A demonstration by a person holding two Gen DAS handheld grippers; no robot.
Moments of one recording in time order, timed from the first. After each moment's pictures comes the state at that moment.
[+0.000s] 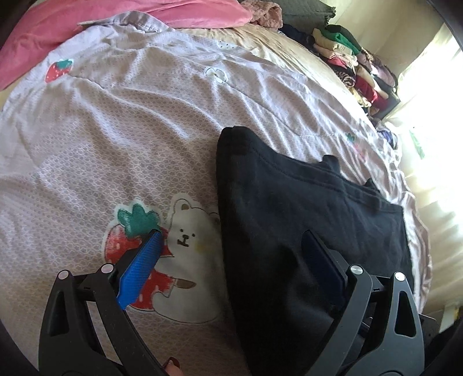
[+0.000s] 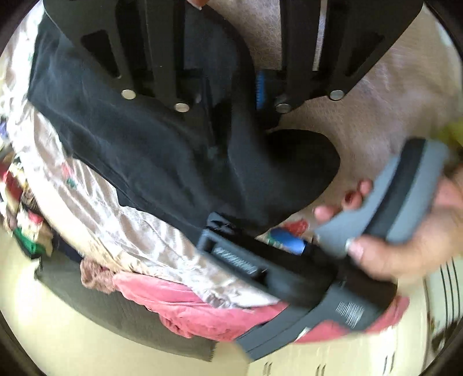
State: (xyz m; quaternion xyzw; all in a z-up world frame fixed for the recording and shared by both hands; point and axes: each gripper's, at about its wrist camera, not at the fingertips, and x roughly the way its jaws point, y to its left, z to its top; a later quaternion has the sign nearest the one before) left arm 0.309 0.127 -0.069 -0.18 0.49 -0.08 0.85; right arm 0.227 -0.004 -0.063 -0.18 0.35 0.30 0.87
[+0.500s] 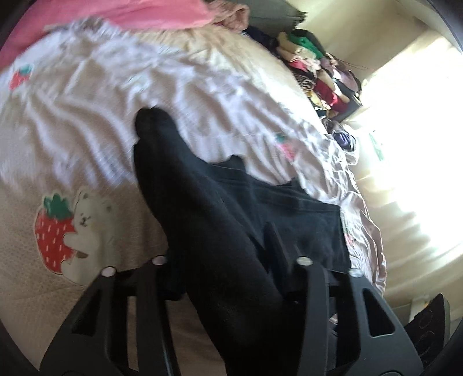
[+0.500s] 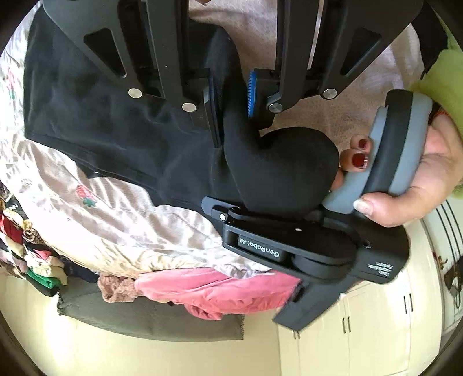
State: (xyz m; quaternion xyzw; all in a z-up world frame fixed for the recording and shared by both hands) left arm 0.294 0.055 -0.013 -0.22 0.46 -0.17 0.84; right arm 0.208 -0.061 -0.020 -0.08 0.32 0.29 0.90
